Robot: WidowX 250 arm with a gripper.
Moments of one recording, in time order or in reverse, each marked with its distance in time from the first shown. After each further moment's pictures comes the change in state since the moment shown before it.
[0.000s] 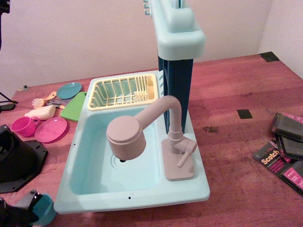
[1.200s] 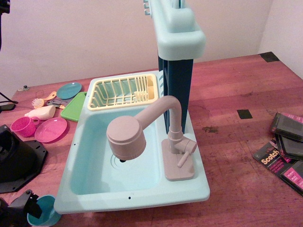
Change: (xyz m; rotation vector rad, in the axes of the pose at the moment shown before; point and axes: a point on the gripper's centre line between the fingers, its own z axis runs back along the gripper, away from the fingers) arm 0.001 -0.007 0.000 -0.054 -0.028 0.033
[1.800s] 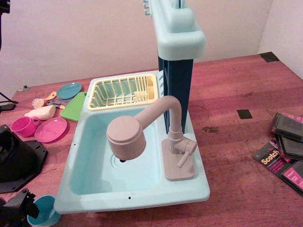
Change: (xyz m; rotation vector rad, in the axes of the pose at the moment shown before) arm 0.004 -0.003 0.016 -0.010 -0.027 0.017
